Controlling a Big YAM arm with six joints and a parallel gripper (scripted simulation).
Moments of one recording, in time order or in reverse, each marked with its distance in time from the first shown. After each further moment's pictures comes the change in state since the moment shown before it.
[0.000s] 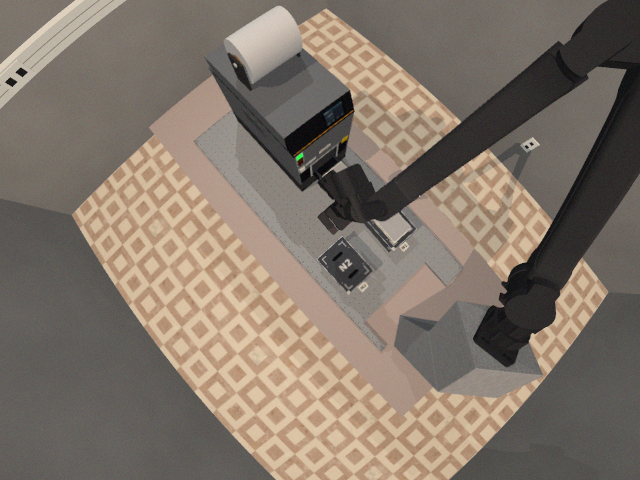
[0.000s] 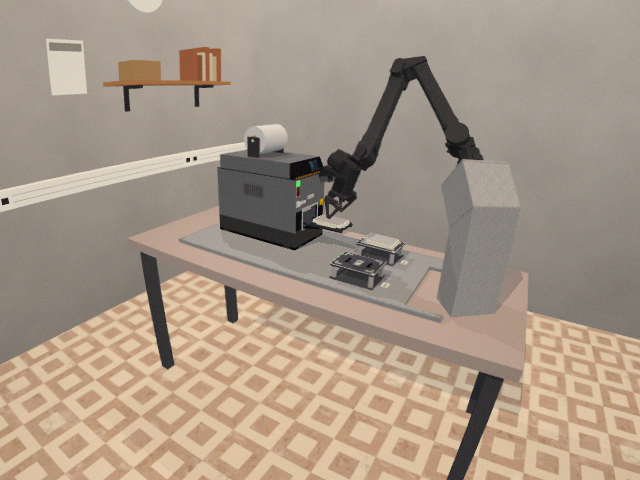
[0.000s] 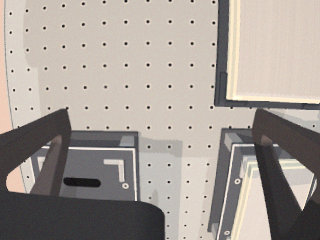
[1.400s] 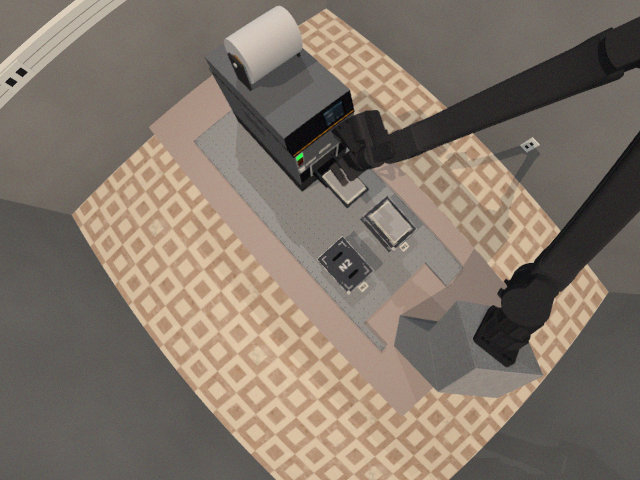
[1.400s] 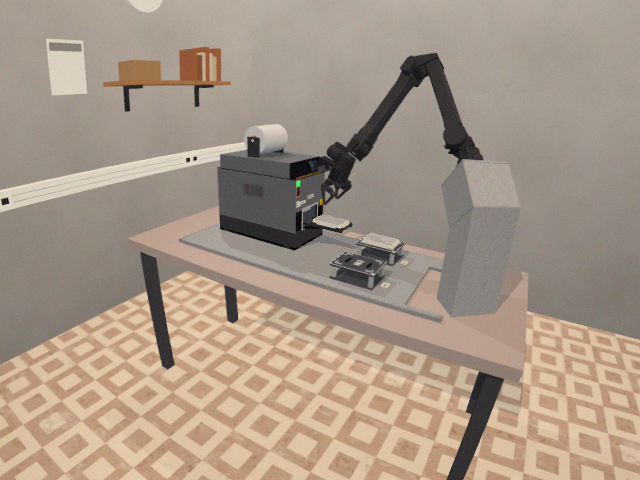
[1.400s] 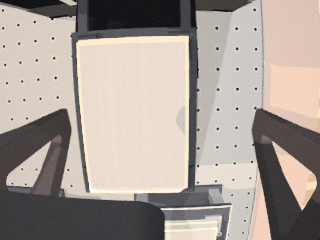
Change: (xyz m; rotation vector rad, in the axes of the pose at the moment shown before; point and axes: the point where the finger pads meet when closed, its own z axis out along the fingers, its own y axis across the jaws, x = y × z) arm -0.076 -0.115 0.018 0.020 -0.026 0.037
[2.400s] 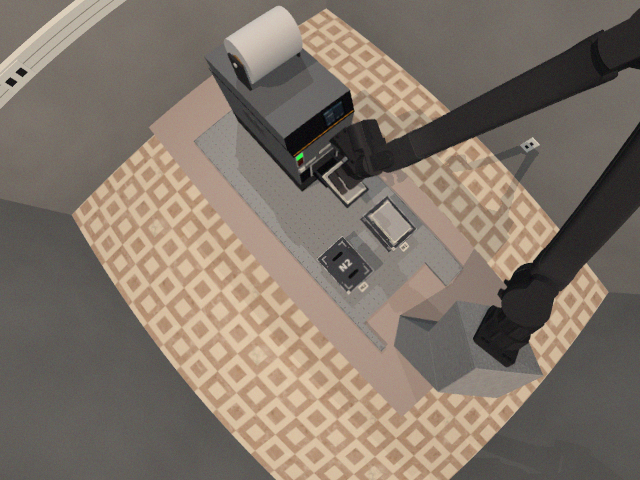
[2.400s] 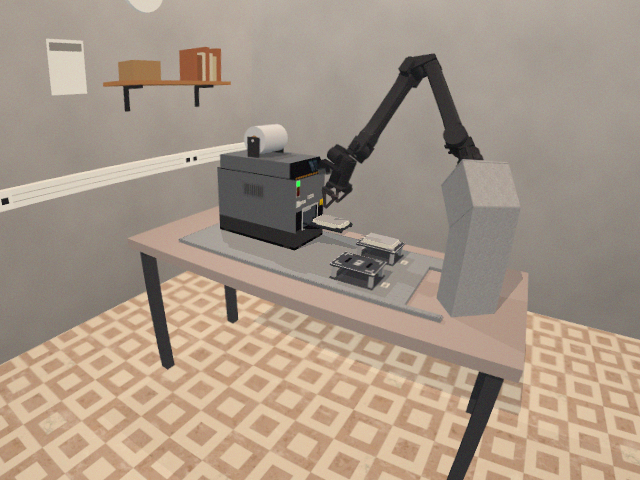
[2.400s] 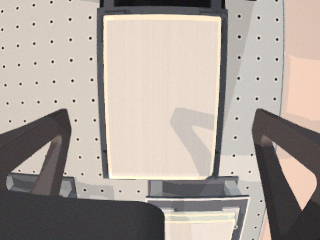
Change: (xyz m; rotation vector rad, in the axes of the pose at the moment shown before) arm 0.016 0.020 0.001 -0.027 0.015 -0.020
